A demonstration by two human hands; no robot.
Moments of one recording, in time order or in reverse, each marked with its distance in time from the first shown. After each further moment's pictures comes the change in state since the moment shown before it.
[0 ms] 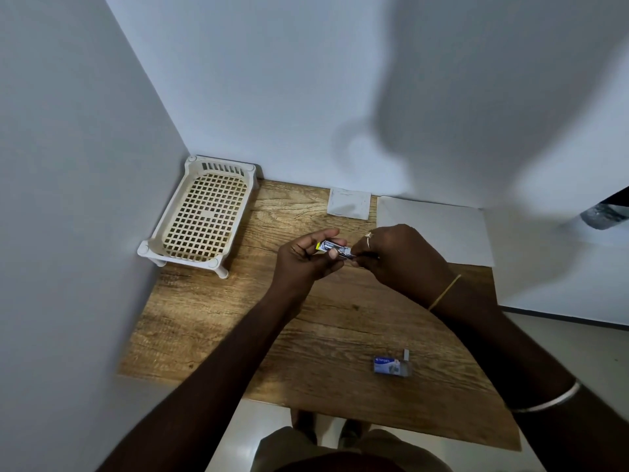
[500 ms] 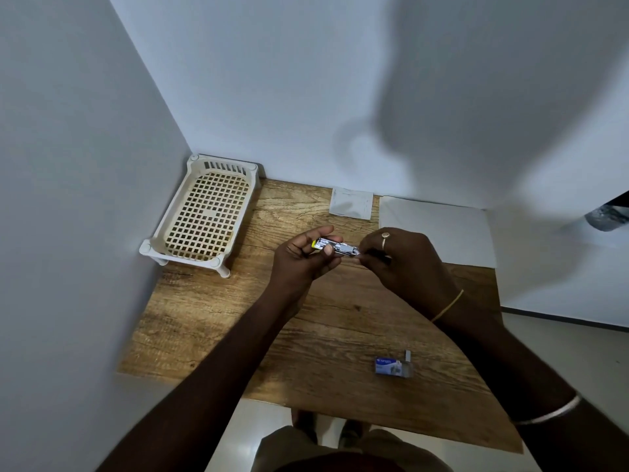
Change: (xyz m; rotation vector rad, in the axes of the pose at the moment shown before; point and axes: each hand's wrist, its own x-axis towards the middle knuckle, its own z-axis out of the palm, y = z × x) left_hand 0.001 0.003 -0.004 -0.087 0.026 -0.017; right_hand -0.013 -0.001 0.009 0.099 0.184 0.058
